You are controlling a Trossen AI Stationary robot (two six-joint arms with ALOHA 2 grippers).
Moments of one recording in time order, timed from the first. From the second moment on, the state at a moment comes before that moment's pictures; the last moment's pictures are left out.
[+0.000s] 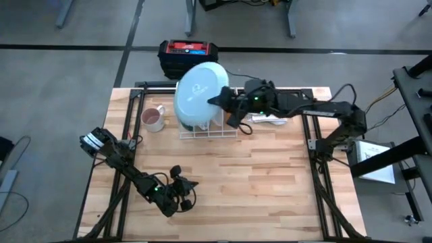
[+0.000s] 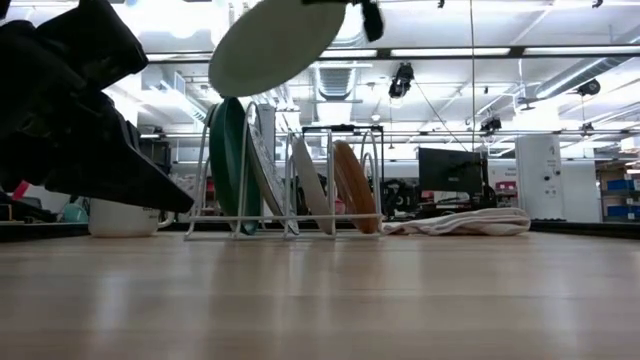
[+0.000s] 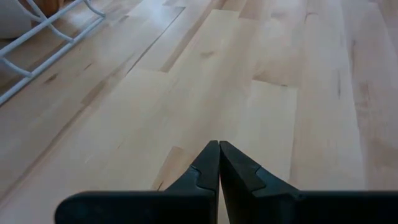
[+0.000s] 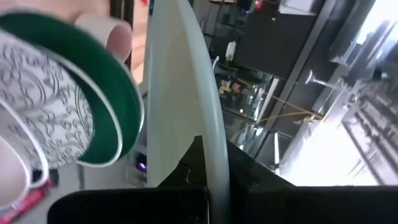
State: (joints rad) left arm -0.73 1.77 0.69 0.18 -0.88 -0.75; right arm -0.15 1.56 1.50 -0.17 0.05 -1.85
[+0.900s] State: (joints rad) left arm -0.73 1.79 0.69 0.13 -0.88 -0.82; right arm -0.15 1.62 1.56 -0.26 0.21 -2.07
